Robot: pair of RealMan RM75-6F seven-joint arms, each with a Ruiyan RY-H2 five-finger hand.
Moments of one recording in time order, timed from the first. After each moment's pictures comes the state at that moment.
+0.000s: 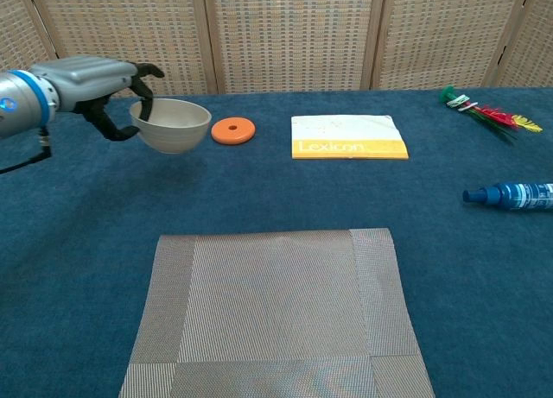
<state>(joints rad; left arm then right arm) -0.81 -1.49 -0.21 -1.27 1.08 0.87 0.37 0.01 -1.06 0.05 -1.66 -1.54 1.55 -0.10</state>
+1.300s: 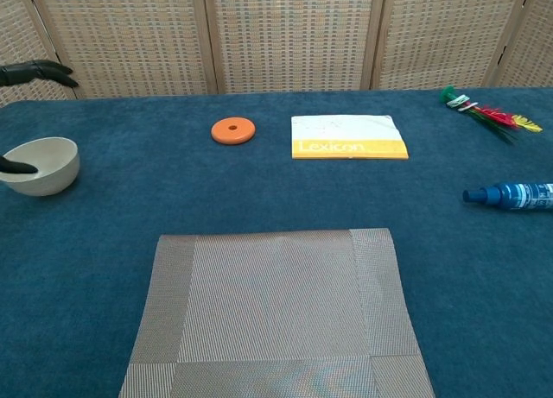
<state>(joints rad) -0.55 -1.37 -0.02 -1.14 1.61 1.22 -0.37 0.01 -1.06 0.04 -1.68 -1.56 1.55 -0.10</state>
